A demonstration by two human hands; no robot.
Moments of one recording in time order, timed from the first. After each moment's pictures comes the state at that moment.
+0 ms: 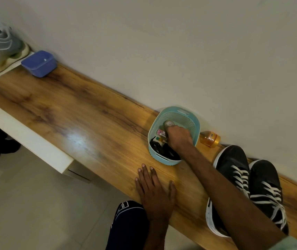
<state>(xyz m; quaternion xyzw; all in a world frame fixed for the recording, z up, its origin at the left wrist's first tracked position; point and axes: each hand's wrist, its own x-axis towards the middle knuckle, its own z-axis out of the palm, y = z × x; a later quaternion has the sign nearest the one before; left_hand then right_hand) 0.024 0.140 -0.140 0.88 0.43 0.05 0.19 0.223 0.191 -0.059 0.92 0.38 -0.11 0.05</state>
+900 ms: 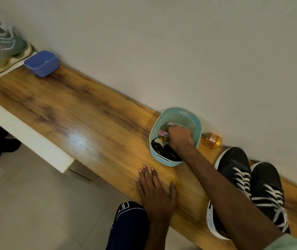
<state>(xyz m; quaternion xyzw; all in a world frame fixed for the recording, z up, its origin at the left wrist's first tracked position) 0.025 0.140 -0.140 0.88 0.43 0.05 0.18 0.224 0.195 -0.065 0.92 0.37 -0.07 0.08</state>
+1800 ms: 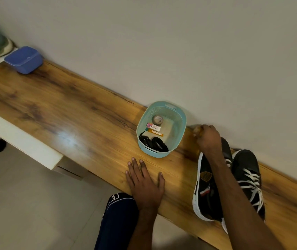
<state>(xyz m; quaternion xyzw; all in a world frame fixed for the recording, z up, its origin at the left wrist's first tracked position) 0.026 0.141 -0.143 0.88 0.43 0.05 0.17 0.263 0.058 -0.061 0.98 0.14 -0.09 -0.14</state>
